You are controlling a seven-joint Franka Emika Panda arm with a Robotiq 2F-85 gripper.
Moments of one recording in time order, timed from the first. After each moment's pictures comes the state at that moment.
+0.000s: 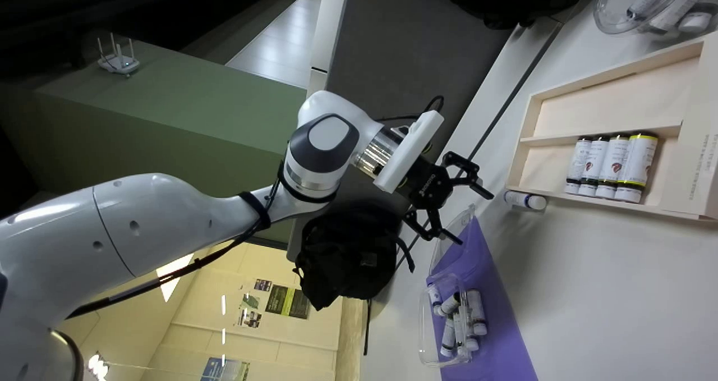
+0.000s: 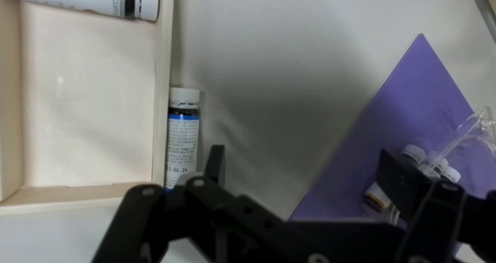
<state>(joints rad) -0.18 0.68 -0.02 -1.71 0.10 1.98 -1.02</state>
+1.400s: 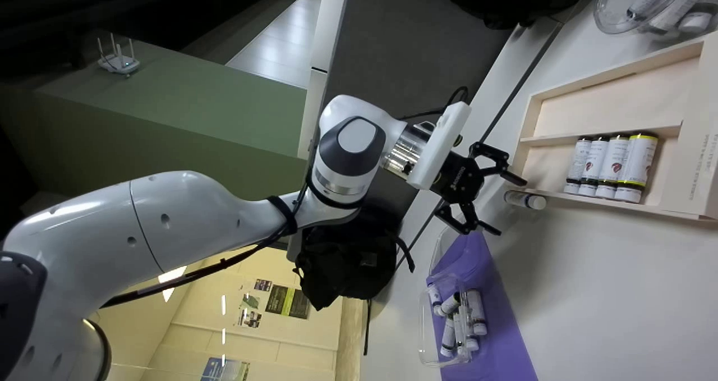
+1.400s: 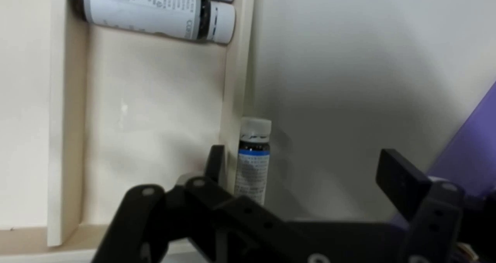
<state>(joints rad) -0.19 0.75 -0.03 -1.72 0.01 2.14 -1.00</state>
